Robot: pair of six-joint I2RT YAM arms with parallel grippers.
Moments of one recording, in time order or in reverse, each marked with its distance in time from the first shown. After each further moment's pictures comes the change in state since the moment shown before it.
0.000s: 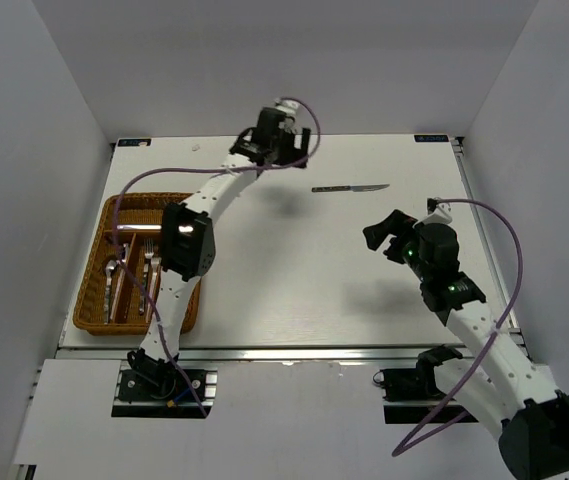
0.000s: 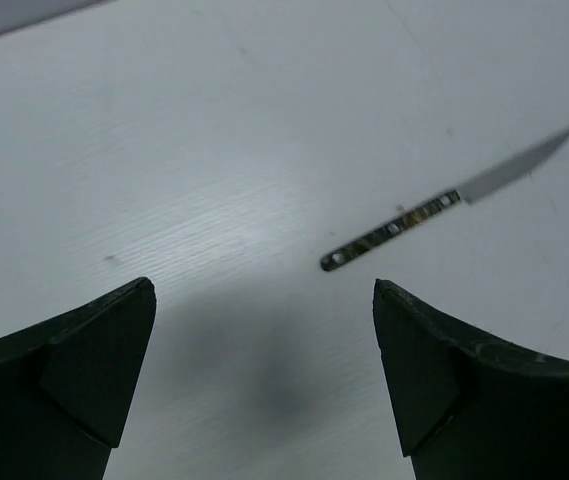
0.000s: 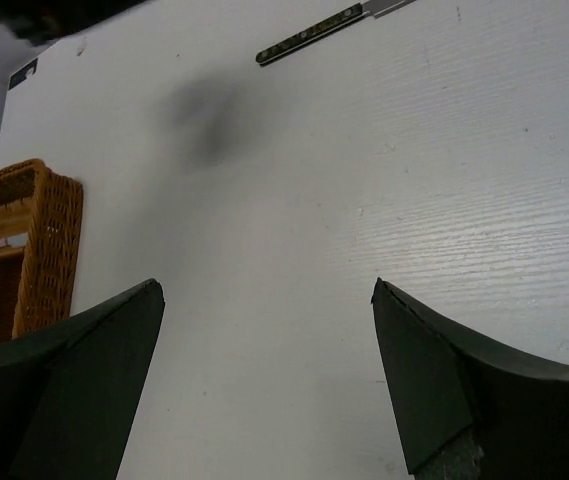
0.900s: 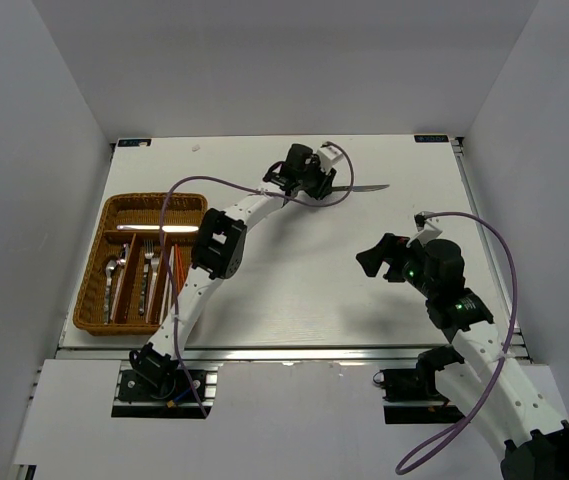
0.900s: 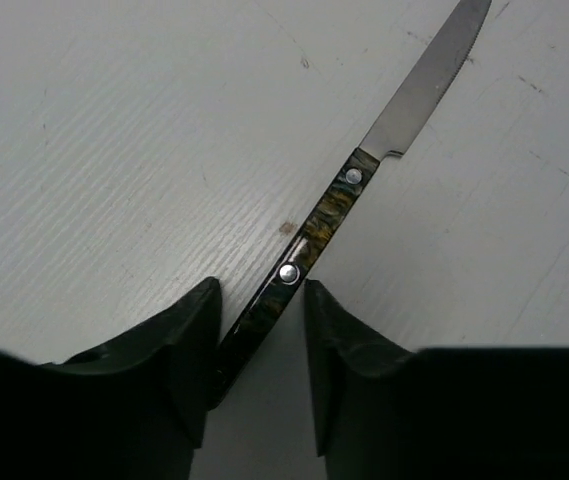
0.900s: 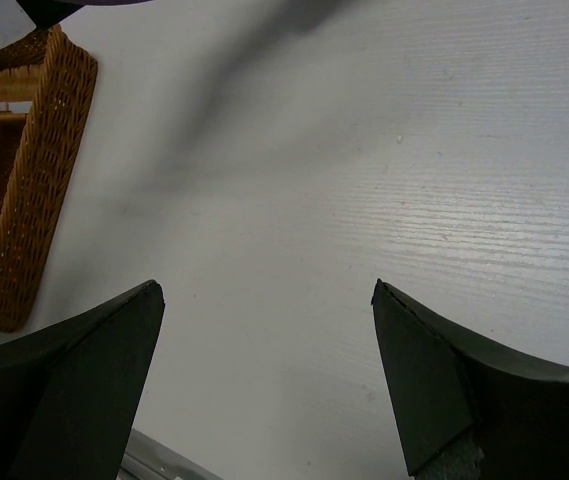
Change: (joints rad) left arm -0.102 0.386 0.128 0.280 0.349 0.336; right arm 0.002 -0.187 -0.074 -0.133 -0.207 -0.159
